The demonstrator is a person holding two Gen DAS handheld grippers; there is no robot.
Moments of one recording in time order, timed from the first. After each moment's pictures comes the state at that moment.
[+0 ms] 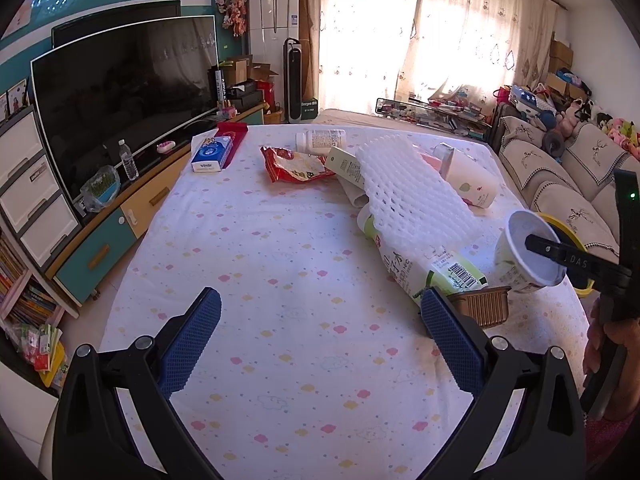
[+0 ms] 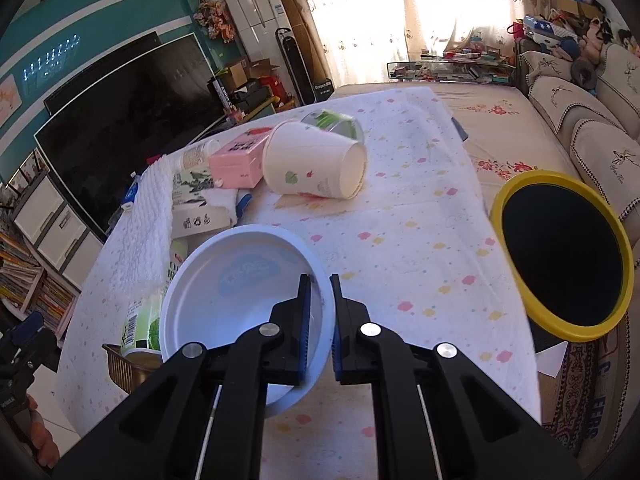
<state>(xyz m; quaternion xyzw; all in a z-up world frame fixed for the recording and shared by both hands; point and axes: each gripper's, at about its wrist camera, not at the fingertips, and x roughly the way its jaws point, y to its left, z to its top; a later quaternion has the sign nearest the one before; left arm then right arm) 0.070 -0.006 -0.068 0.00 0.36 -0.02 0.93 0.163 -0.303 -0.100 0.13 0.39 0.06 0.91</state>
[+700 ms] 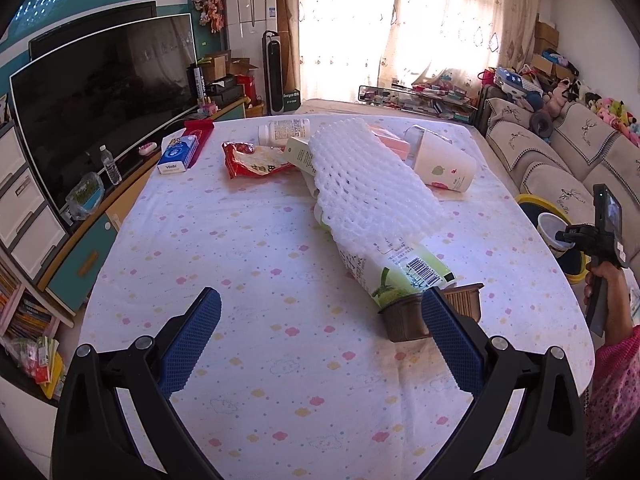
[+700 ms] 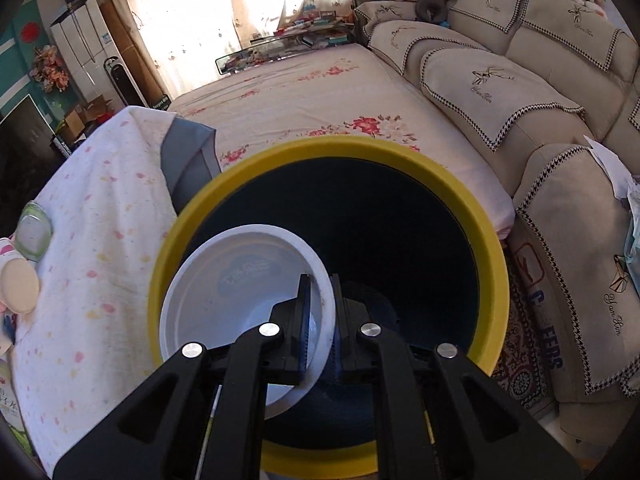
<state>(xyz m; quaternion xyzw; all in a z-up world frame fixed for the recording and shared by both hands) 0.084 -0.048 -0.076 0.02 0.38 -0.04 0.92 0.209 -0.530 -0.189 0.19 0.44 -0.19 0.86</state>
